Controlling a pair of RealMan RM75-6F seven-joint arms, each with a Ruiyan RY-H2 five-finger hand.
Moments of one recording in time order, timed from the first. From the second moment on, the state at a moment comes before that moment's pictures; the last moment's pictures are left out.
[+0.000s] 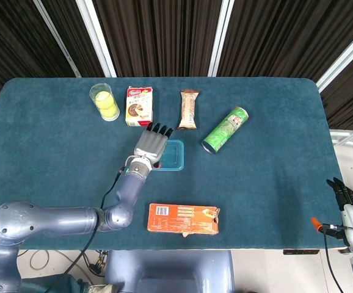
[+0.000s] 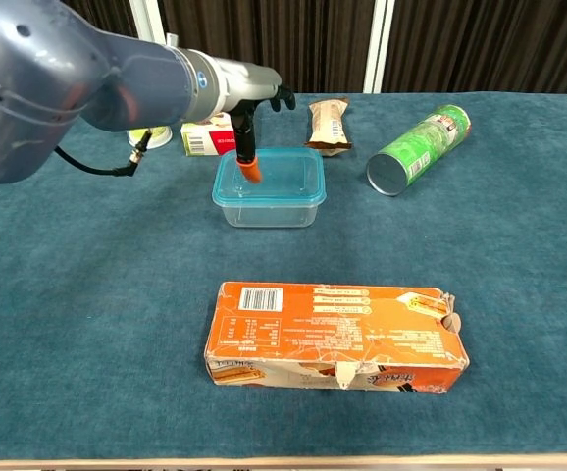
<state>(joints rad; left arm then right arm) -1.35 -1.66 -0.23 -1.36 0.22 0.94 0.87 0.05 -1.04 0.08 -1.73 -1.37 1.37 0.25</state>
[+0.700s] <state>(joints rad) -1.26 -1.70 -0.23 -1.17 0.57 0.78 0.58 0.05 -1.04 0.09 -1.73 -1.35 1.36 0.26</state>
